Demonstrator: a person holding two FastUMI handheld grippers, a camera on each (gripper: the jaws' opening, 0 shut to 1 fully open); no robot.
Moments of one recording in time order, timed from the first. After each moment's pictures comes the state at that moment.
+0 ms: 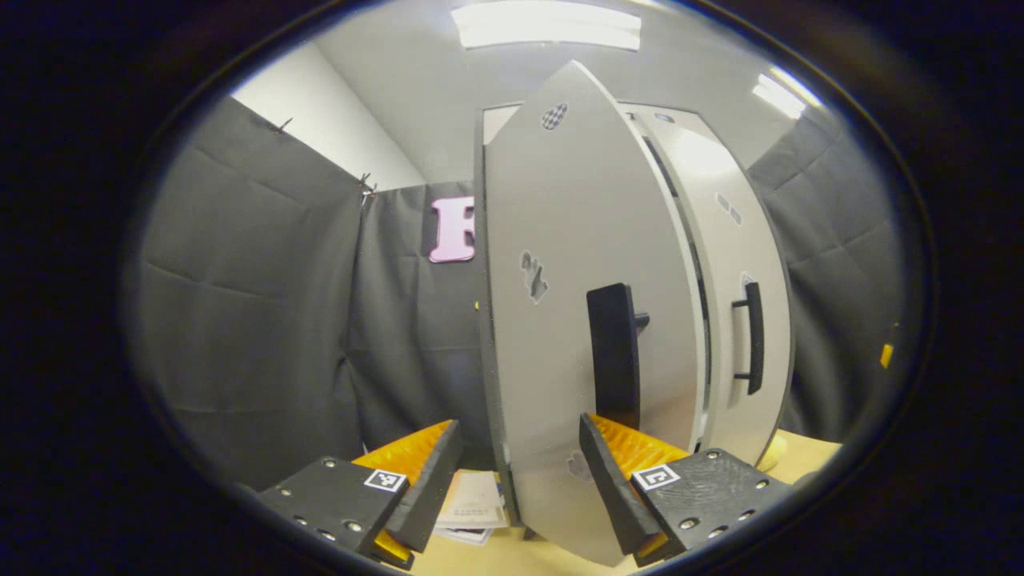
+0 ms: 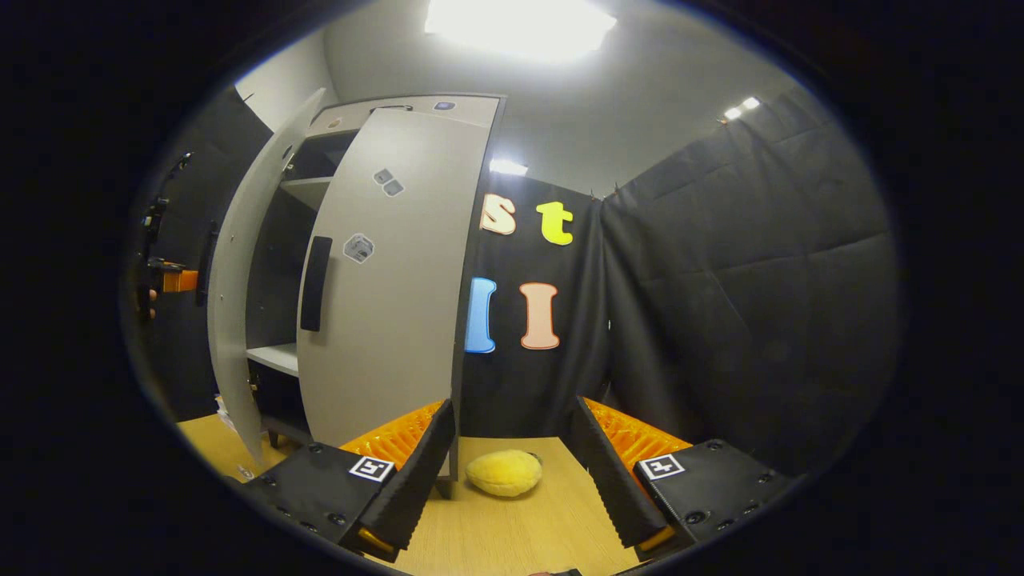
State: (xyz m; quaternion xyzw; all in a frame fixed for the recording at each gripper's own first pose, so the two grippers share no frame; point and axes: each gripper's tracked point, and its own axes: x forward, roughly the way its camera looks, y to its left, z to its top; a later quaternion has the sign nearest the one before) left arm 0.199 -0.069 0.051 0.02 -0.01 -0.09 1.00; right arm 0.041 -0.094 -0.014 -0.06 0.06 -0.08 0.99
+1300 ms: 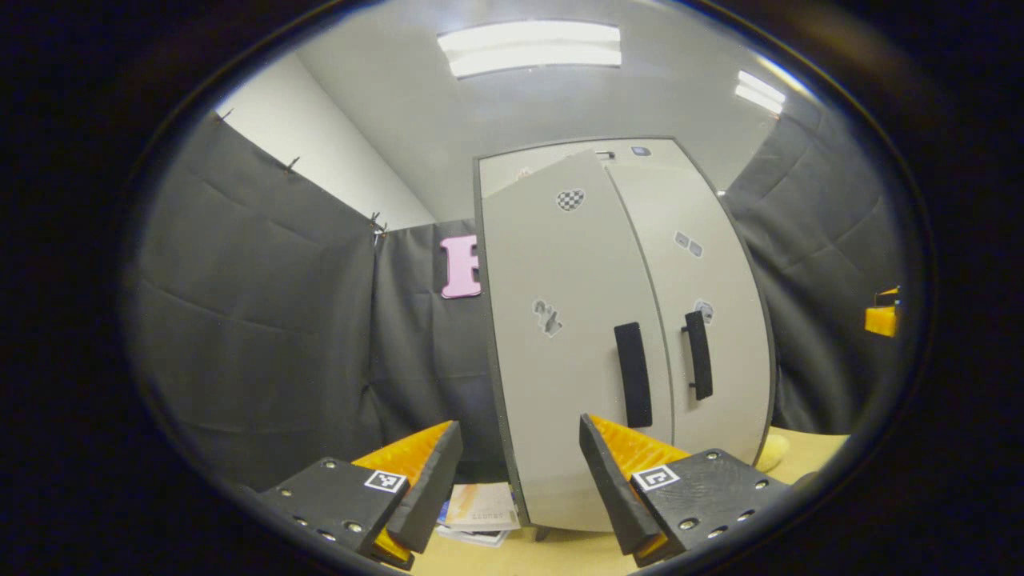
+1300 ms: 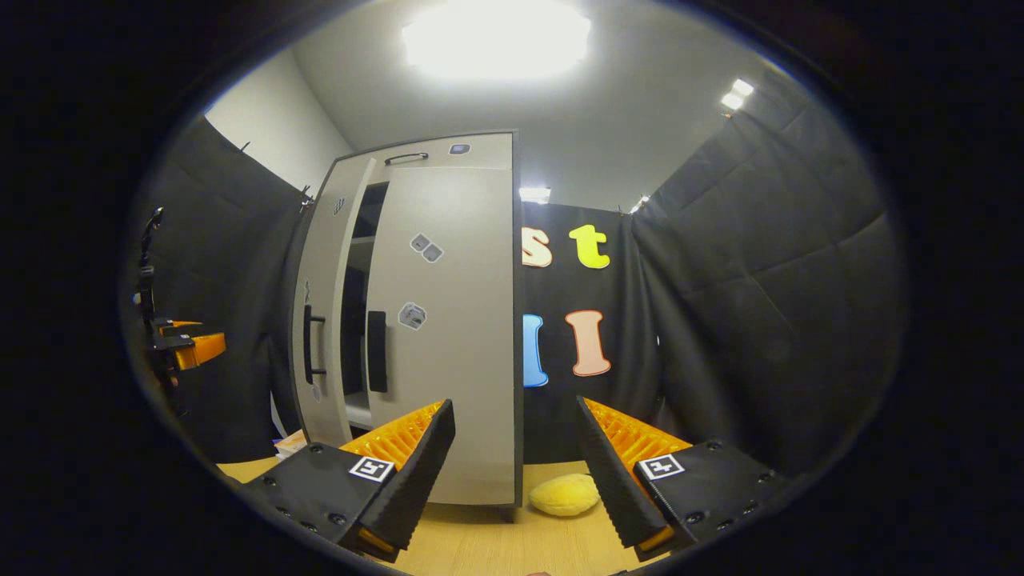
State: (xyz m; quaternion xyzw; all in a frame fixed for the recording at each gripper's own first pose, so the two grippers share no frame) left arm 0.094 -0.045 0.080 0.05 -0.05 -0.06 1.00; right arm 0.036 -0.031 0.048 0.00 0.00 0.01 1.00
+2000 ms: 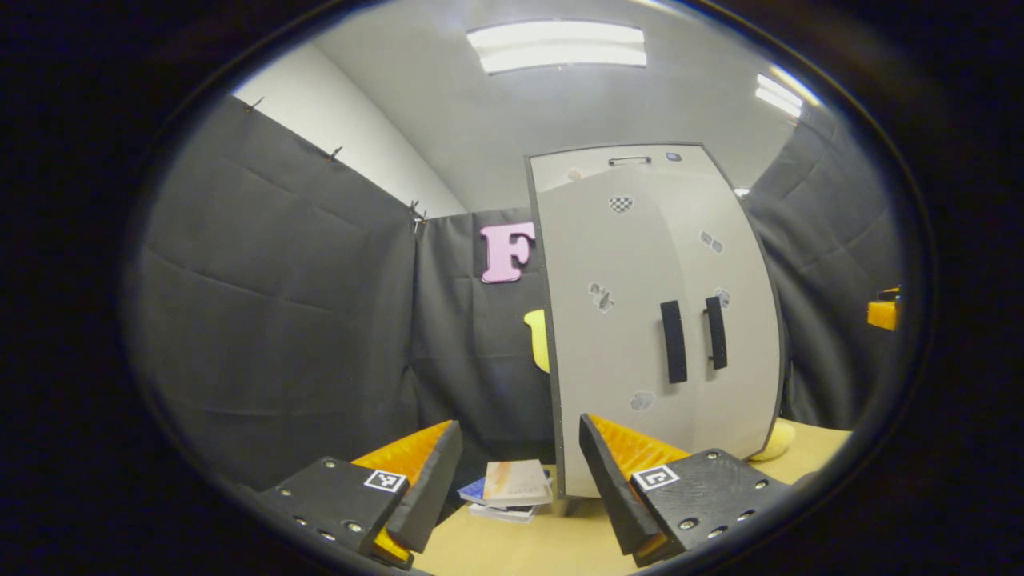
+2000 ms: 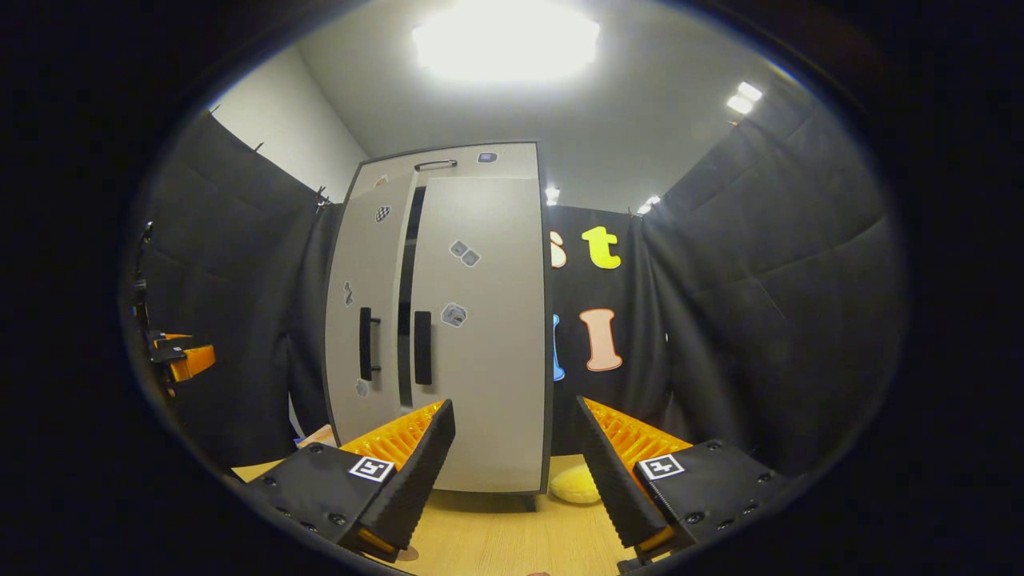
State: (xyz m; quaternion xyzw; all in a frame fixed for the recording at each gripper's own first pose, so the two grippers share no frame) left arm 0.023 0.049 0.057 0.04 -0.03 -0.01 1.00; right arm -0.018 0.012 0.050 0.00 0.01 0.02 1.00
